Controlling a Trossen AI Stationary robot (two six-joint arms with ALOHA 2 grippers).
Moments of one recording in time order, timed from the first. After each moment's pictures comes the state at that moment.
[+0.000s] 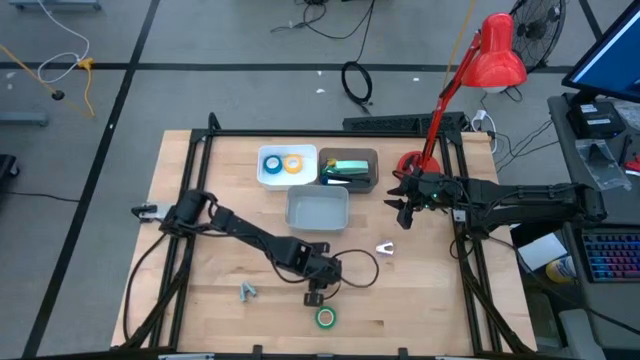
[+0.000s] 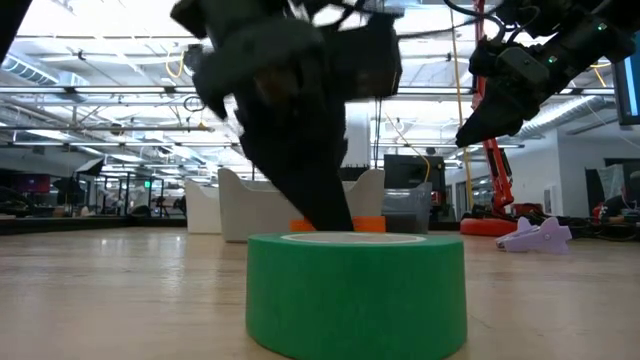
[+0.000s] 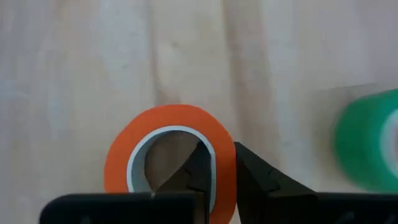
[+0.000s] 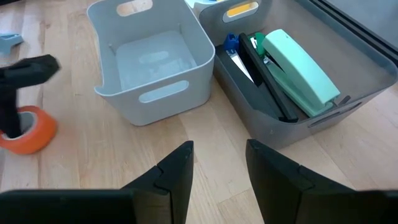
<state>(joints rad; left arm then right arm) -0.32 2.10 1.43 -0.38 0.01 -0.20 -0.16 0.82 0.48 -0.29 0.13 0.22</state>
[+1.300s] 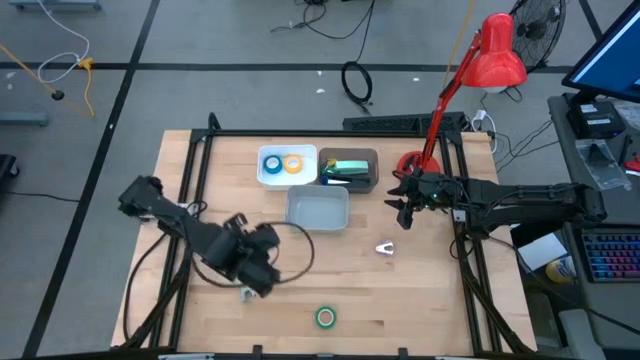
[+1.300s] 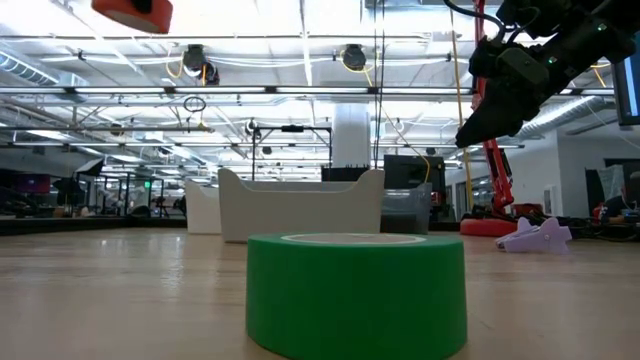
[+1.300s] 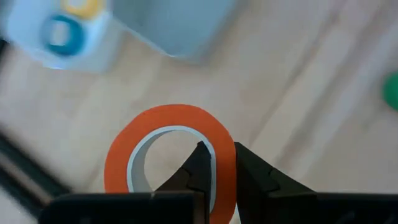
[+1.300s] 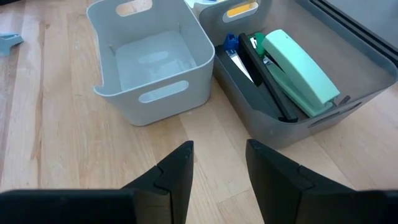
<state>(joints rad) -0.52 1.72 1.73 -1.57 -0.37 -1.06 -0.16 0.82 0.48 -0.29 0.13 0.22</state>
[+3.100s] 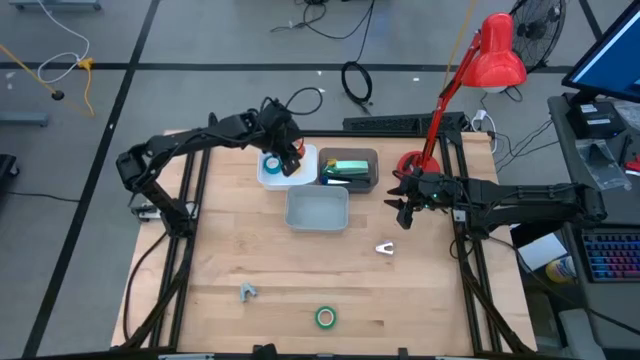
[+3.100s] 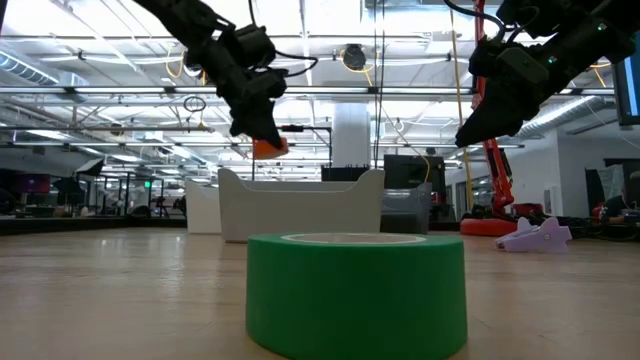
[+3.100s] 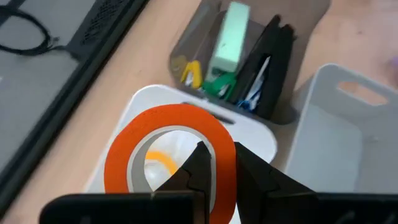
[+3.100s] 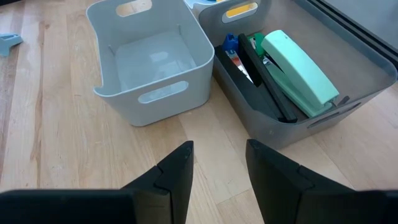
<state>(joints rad) 0.57 1.61 1.24 -0.54 0.23 0.09 -0.16 0.82 0.48 -0.29 0.13 0.22</state>
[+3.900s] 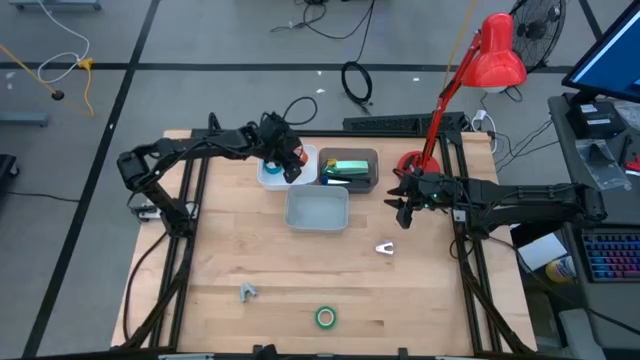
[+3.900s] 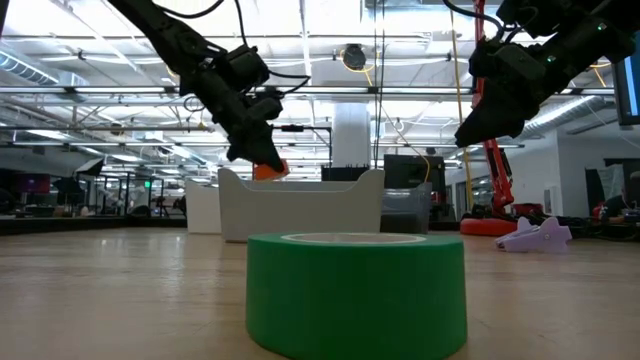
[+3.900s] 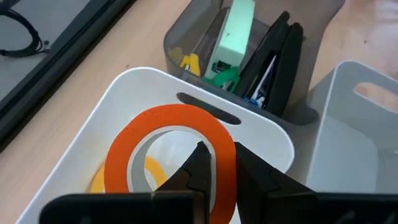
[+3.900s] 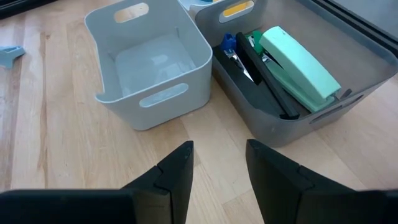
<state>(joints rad) 0.58 1.62 1.03 -0.23 0.26 0.02 -0.16 0.82 0.48 -0.28 0.13 0.28</state>
